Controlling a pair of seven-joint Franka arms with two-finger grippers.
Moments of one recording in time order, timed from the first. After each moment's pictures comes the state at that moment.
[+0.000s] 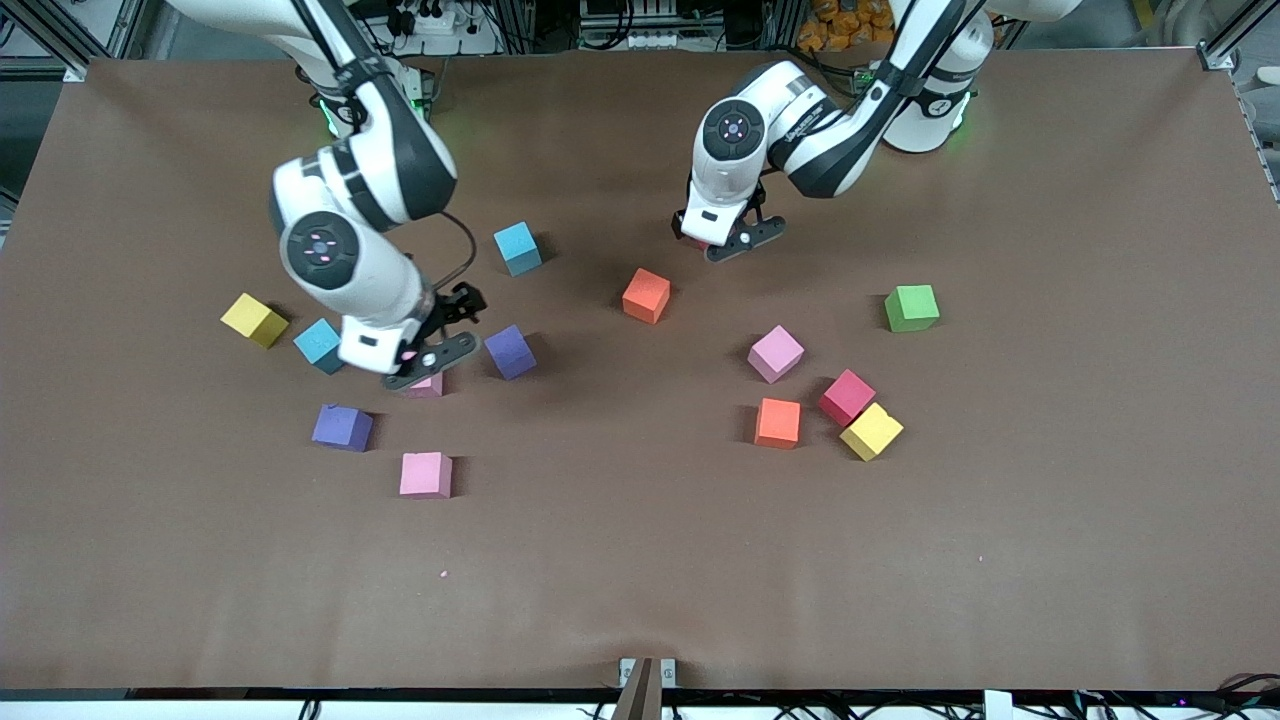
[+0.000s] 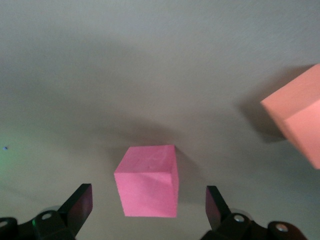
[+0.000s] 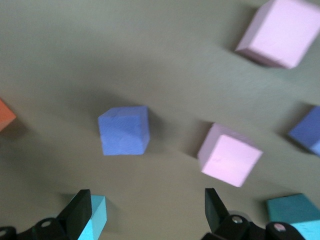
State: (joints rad) left arm -0.40 0.24 -0.52 -2.26 -0.08 2.29 -1.27; right arm 0.38 0.25 0.06 -1.96 0.08 2.04 -0.09
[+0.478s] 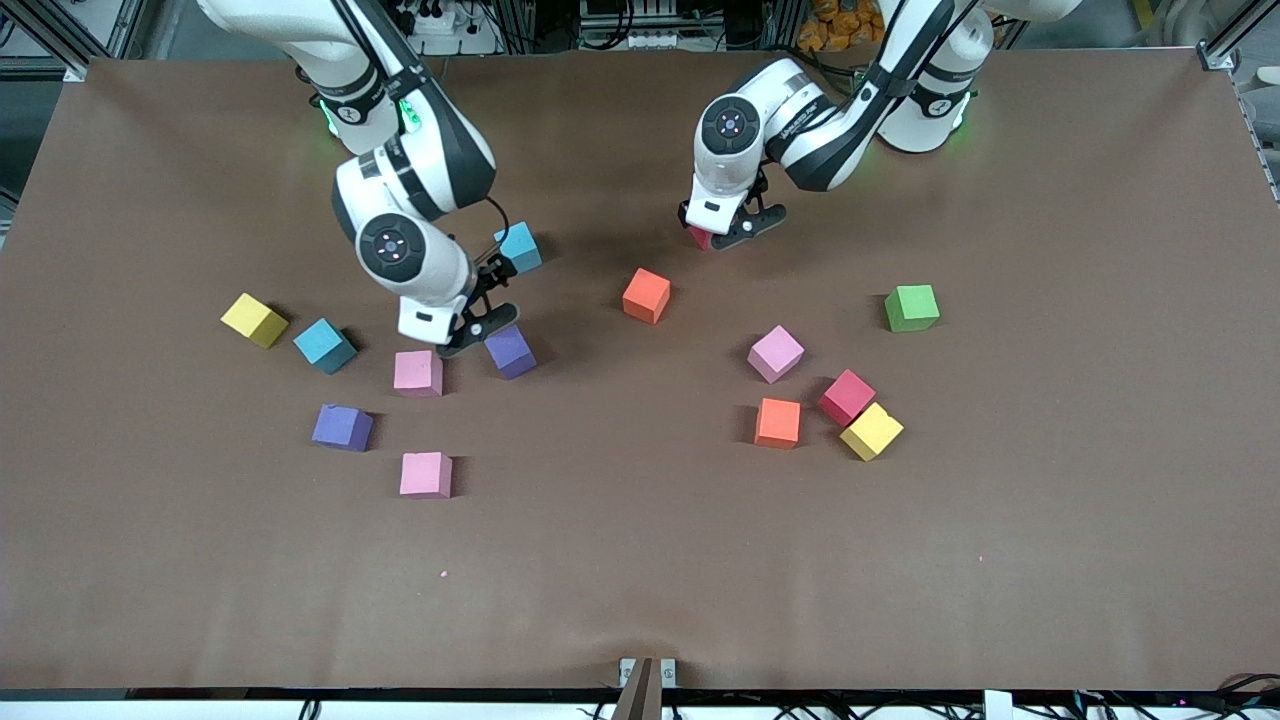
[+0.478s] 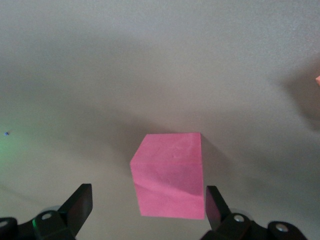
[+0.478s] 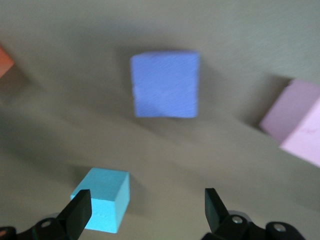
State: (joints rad) left arm -0.40 0.25 -0.54 -2.32 -0.08 2.33 -1.31; right arm 0.45 0.24 0.08 -2.13 0.15 2.11 -0.09
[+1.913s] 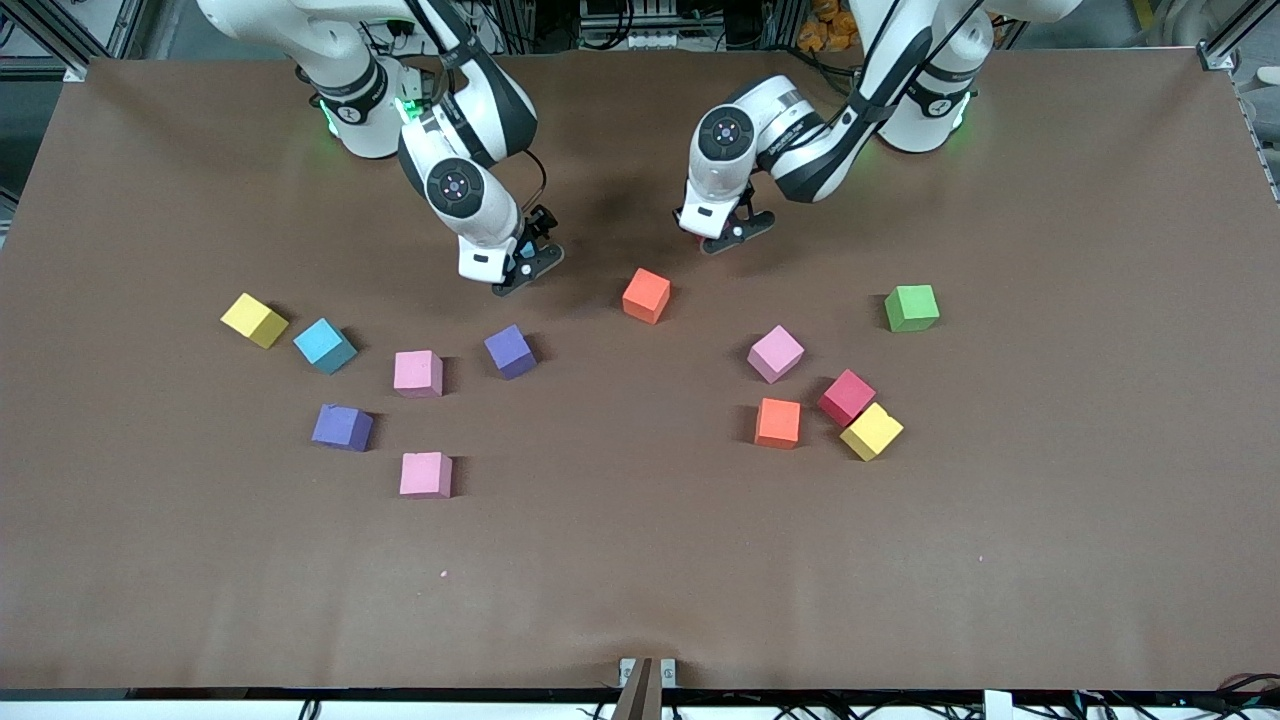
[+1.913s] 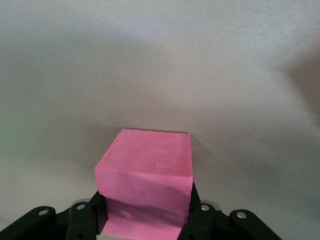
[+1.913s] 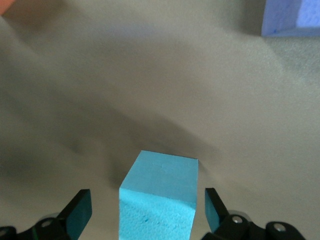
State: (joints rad) left arm -0.42 0.35 -0.55 -2.33 -0.02 2.48 -1.36; right arm 0.62 0.20 0.09 -2.42 0.28 2.40 -0.09
